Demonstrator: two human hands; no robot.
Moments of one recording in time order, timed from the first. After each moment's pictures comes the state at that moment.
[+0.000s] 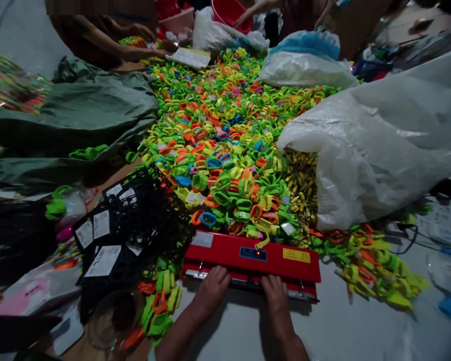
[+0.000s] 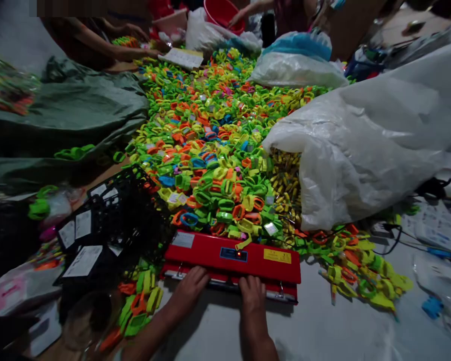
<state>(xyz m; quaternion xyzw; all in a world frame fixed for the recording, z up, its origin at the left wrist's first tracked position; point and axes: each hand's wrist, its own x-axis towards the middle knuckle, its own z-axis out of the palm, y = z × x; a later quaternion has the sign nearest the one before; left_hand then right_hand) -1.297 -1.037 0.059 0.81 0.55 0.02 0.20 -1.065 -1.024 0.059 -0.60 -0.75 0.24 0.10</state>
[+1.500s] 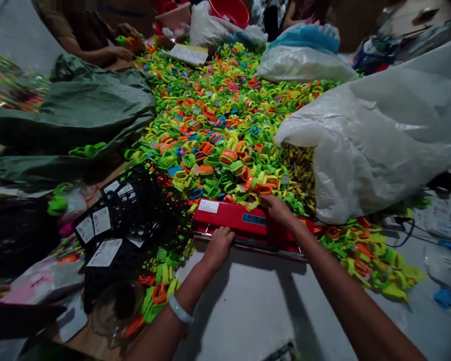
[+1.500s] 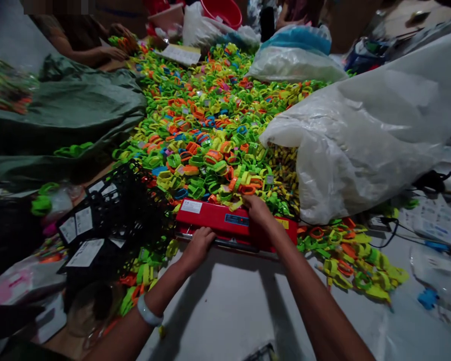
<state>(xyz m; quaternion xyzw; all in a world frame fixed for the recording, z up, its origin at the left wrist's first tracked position) -1.277 -0.929 0.098 0.74 0.63 0.01 0.24 -1.061 -0.770 0.095 -0.48 -0.78 0.37 0.14</state>
